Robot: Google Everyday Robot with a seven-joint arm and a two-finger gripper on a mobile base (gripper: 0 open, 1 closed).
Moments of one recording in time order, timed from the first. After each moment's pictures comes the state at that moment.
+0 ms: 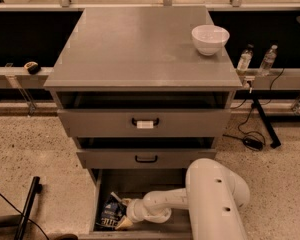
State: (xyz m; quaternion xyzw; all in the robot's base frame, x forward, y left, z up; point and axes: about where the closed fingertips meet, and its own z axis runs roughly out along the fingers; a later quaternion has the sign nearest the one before) arm 0.529 0.131 0.134 -0.60 0.71 0.20 0.31
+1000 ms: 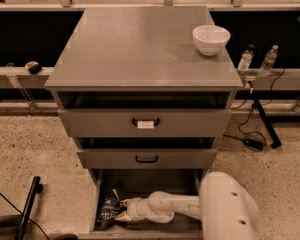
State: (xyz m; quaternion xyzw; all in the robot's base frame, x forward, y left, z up) arm 0.536 0.139 0.137 -0.59 0.68 0.25 0.35
